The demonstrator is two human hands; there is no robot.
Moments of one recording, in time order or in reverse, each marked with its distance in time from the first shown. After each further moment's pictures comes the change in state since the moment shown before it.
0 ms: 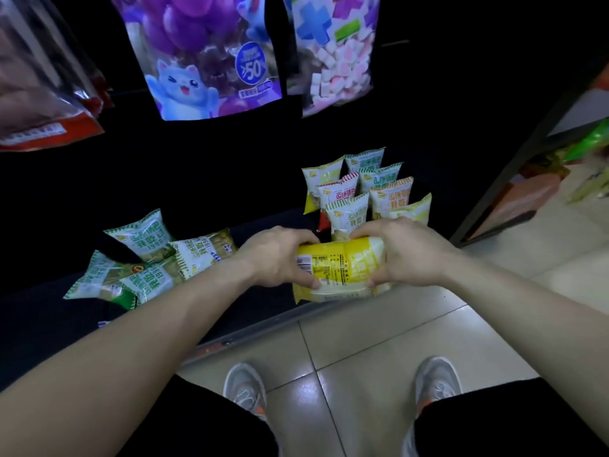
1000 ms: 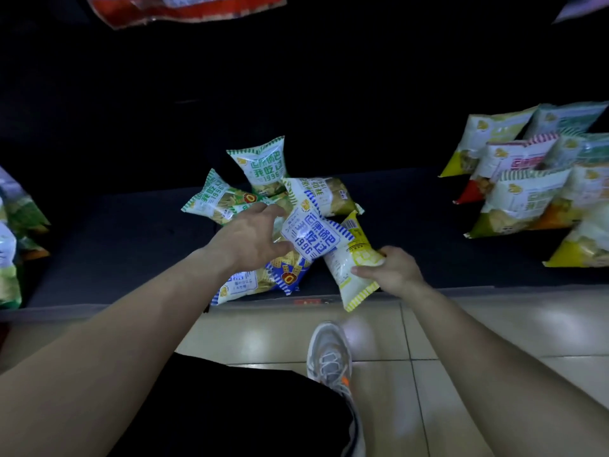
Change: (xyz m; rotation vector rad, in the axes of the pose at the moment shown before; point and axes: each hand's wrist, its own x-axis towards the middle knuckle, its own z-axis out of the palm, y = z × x) left_hand -0.119 -0.230 0.039 -0.091 0.018 -0.541; right_hand 0.159 -0.141 0.250 0.562 -0.225 0.339
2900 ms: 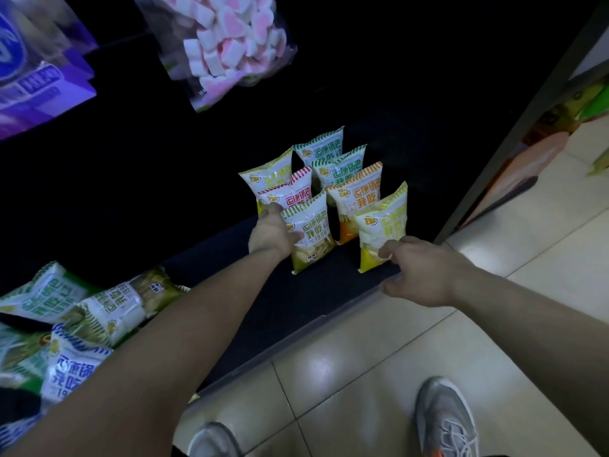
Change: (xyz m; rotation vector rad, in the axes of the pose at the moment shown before) left_hand 0.204 0.379 0.096 -0.279 0.142 0.135; right_hand -0.077 0.179 -0.314 -0.478 0.065 0.016
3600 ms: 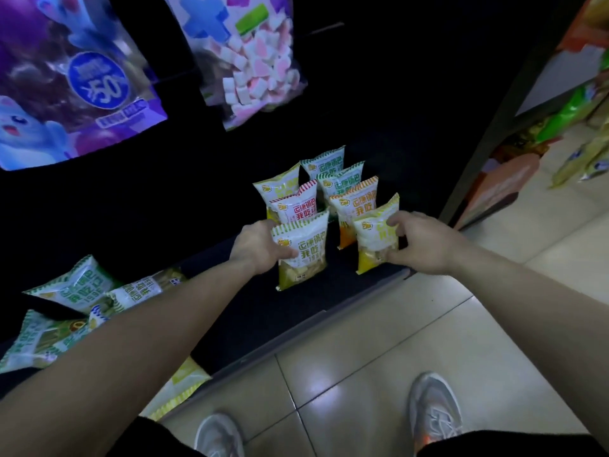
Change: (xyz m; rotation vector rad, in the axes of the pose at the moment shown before) left_hand -0.077 -0.006 -0.077 0.005 -0.095 0.087; right_hand -0.023 0.005 -0.031 0.162 0.210 0.023
